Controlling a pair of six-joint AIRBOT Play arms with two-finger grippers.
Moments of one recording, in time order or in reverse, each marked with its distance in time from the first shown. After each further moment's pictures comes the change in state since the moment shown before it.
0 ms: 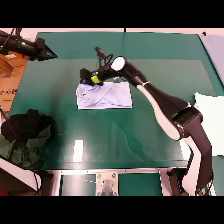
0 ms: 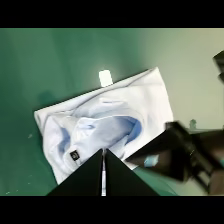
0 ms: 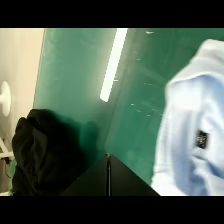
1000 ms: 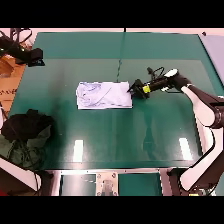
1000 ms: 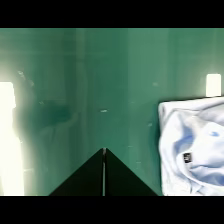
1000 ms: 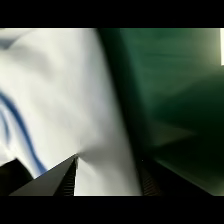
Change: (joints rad) left arm -0.027 0.001 -0.005 0.476 0.077 -0.125; right arm -0.496 0.101 -0.554 0.131 0.203 -0.315
